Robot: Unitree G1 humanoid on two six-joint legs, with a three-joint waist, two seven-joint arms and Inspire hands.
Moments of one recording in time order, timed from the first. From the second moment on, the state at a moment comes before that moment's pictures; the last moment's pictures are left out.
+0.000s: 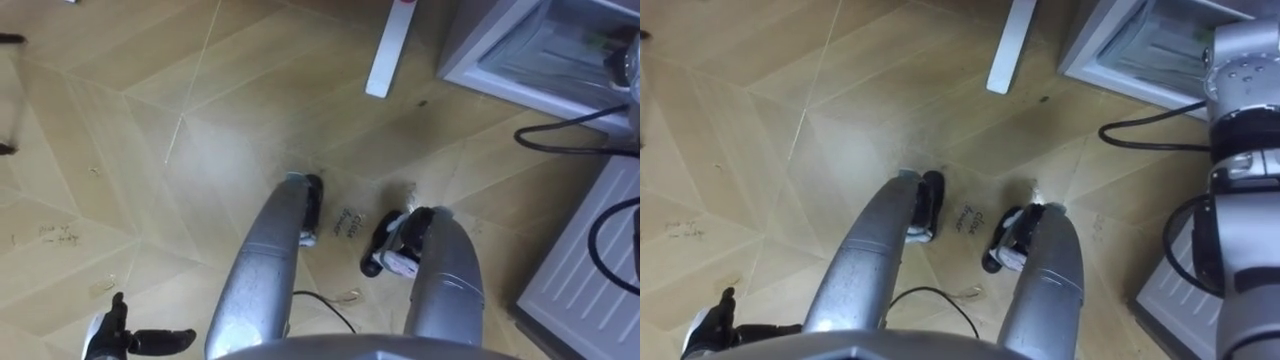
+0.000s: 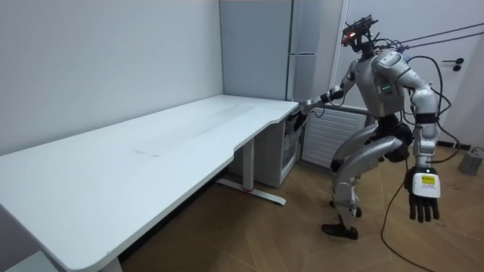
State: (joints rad) left arm 0.32 0.42 -0.25 0.88 -0.28 -0.09 0.19; right arm -0.71 -0.63 0.09 0.92 1.57 -0.13 -0.70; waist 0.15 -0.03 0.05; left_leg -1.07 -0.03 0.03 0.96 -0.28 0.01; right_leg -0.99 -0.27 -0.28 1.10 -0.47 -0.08
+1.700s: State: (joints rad) left arm 0.22 0.41 -0.28 0.94 -0.31 0.00 0.14; right arm -0.23 -0.50 0.12 1.01 1.35 -0.11 -0.15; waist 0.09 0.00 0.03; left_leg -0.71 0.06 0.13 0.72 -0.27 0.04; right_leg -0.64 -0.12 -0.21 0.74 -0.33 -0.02
